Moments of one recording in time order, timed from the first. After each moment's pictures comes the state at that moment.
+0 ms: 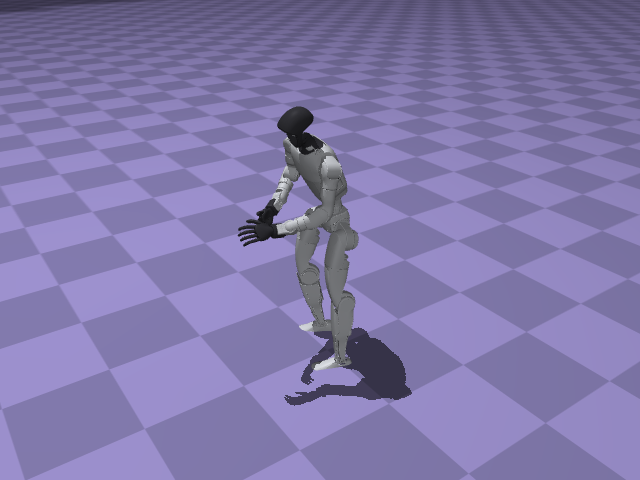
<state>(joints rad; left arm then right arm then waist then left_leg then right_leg) -0.67 0.25 -0.54 0.49 0.52 -0.05 0.72 -0.28 -0.33 0.58 0.12 0.71 -0.19 0.07 0.08 -0.08 0.31 -0.27 0.13 -0.26 -0.02 -0.08 -0.21 -0.34 -0.10 -0.48 0.41 -0.12 -0.21</state>
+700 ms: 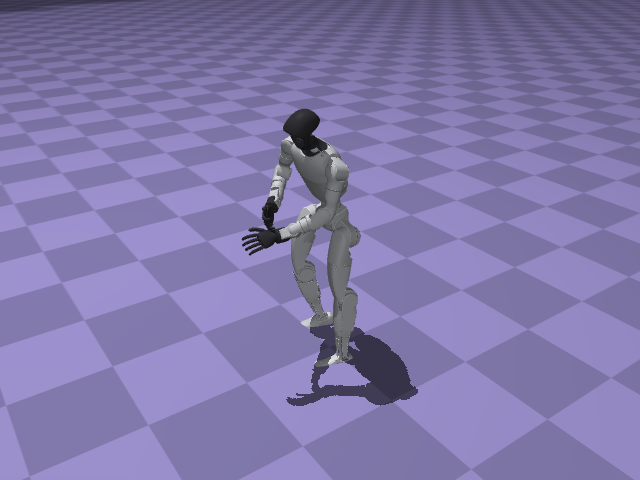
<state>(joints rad) -0.77 0.18 -0.62 0.68 0.50 -0.04 0.65 -0.33 -0.42 0.64 -0.07 0.69 -0.19 0.02 0.06 -0.07 0.26 -0.33 0.15 -0.31 -0.04 -0.06 -0.26 -0.36 -0.11 -0.50 0.48 -0.07 -0.26</state>
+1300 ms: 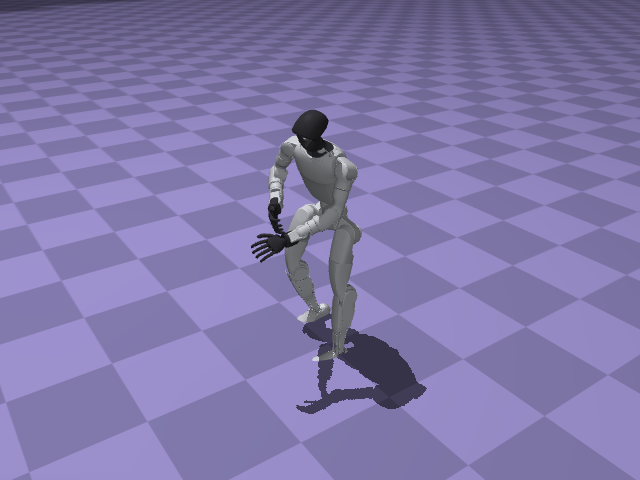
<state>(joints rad) -0.82 0.14 -0.64 0.77 0.53 -0.04 0.62 -0.33 -0.47 0.64 -0.12 0.63 -0.23 -0.03 0.03 -0.05 0.22 -0.38 0.09 -0.35 -0.07 0.00 -0.26 -0.38 -0.16 -0.53 0.57 0.02 -0.26</state>
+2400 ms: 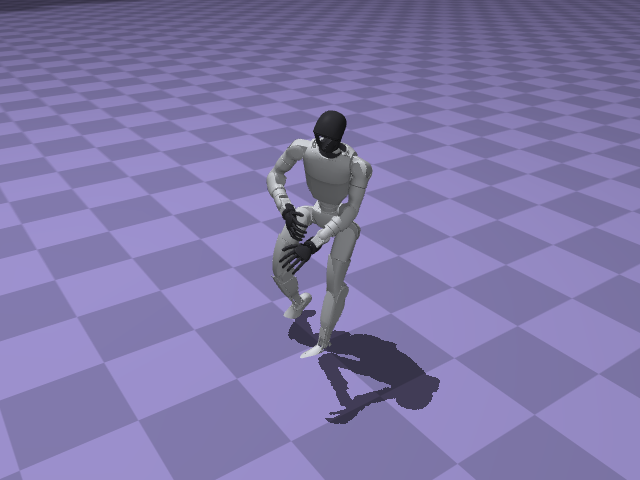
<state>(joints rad) -0.88 0.12 -0.67 0.91 0.57 0.00 0.58 -0.39 -0.50 0.68 -0.08 0.20 -0.25 -0.23 0.02 -0.02 0.17 -0.44 -0.05 -0.37 -0.07 0.14 -0.26 -0.44 -0.26 -0.48 0.75 0.32 -0.26</state>
